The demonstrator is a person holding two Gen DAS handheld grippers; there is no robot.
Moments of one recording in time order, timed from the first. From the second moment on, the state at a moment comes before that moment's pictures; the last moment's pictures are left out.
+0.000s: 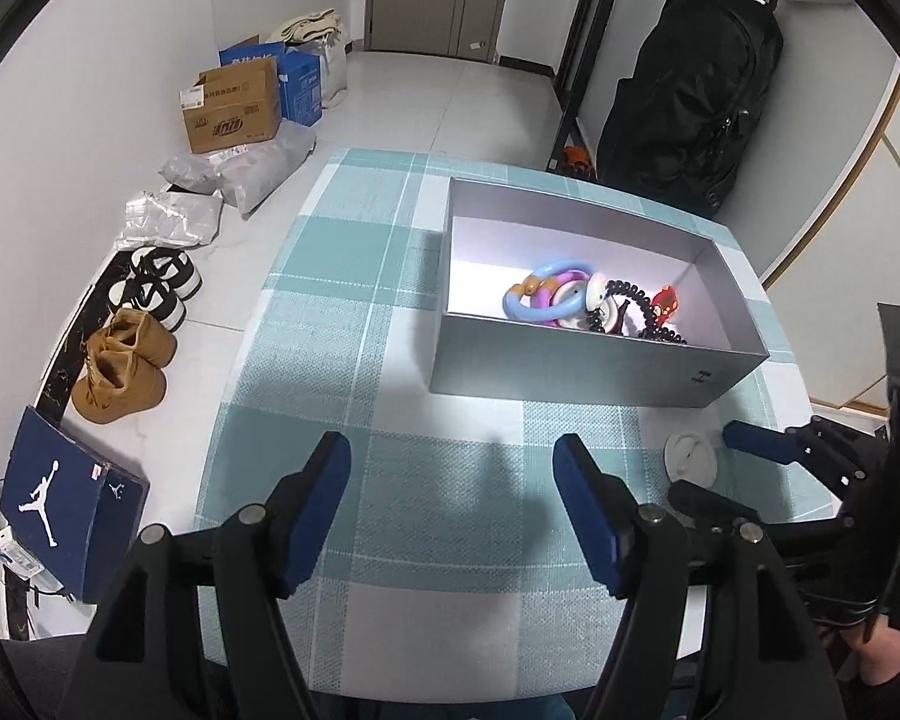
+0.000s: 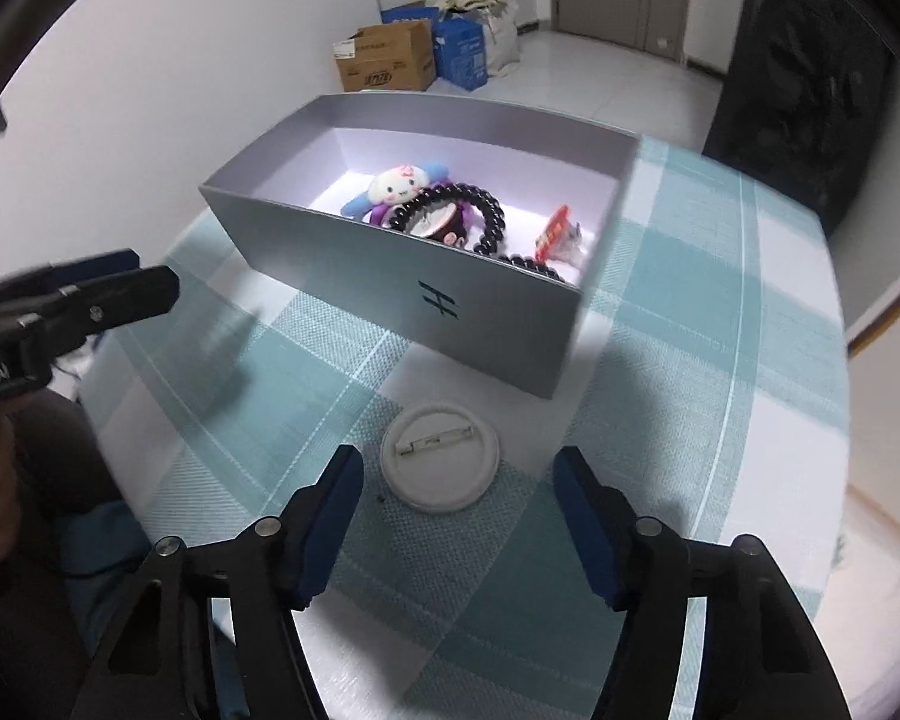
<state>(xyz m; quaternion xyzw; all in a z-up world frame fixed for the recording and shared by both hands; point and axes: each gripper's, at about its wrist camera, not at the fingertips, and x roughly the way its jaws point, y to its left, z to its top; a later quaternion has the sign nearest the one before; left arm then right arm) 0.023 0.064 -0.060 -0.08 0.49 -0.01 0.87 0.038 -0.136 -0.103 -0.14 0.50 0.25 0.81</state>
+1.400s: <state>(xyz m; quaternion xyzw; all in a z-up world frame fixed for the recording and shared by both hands) 0.032 0.044 -0.033 -0.07 0.43 -0.04 0.90 0.035 -0.152 -0.035 0.03 0.44 0.33 0.83</state>
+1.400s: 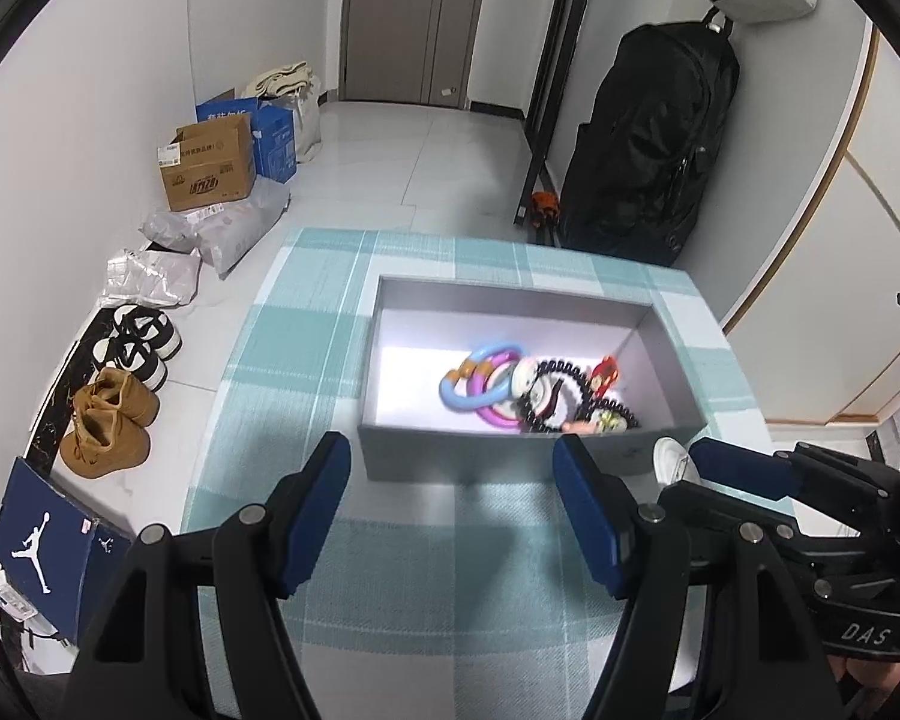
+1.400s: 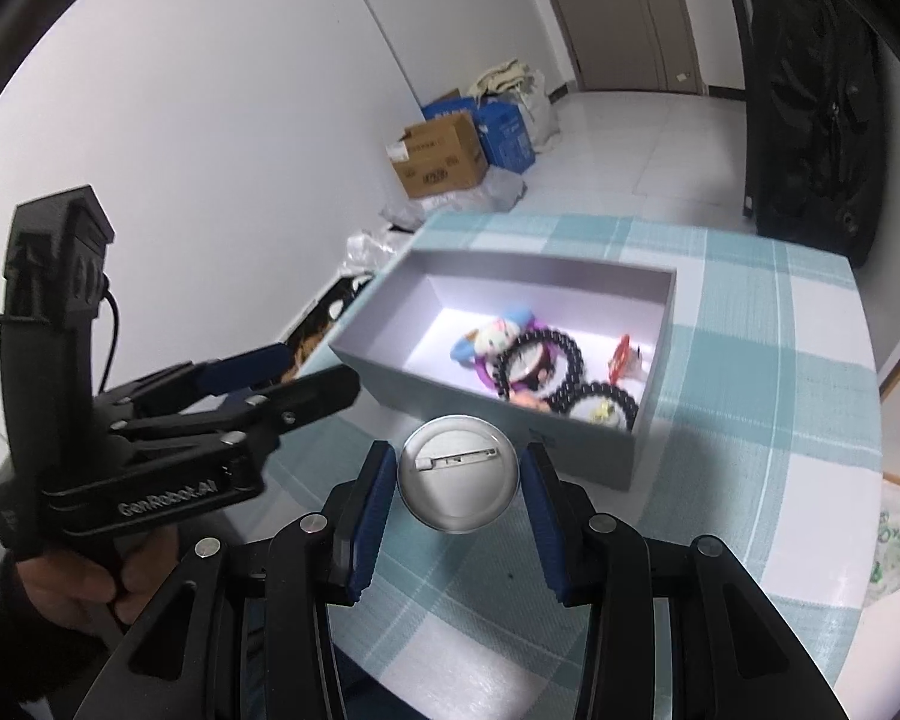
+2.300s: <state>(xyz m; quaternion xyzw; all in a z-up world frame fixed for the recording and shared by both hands) 0.076 0.036 -0.029 -0.09 0.43 -0.04 0.90 0.079 -0.157 -0.019 0.07 0.41 0.32 0.85</state>
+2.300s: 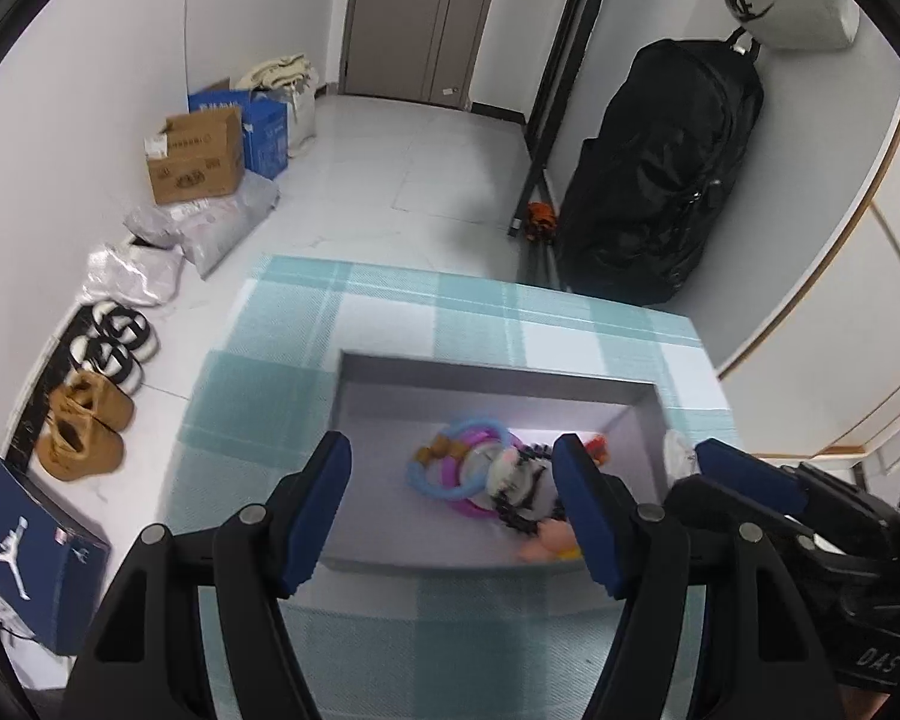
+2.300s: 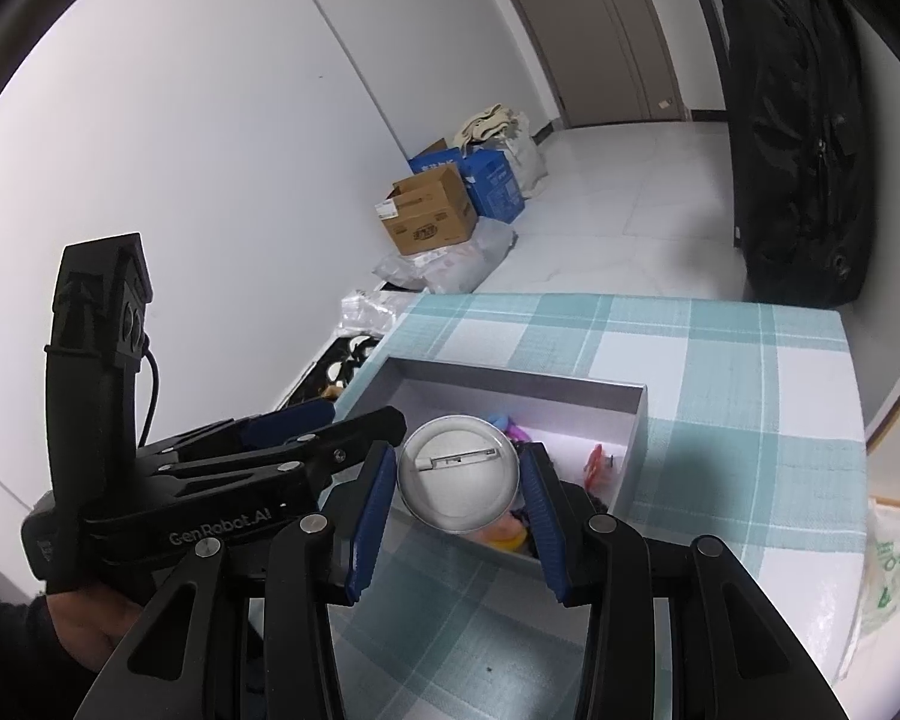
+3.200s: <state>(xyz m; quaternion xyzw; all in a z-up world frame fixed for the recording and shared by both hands) 0.109 0.036 -0.044 -0.10 0.46 -0.05 0.88 0.112 -0.155 -0.045 0.09 0.45 0.29 0.84</state>
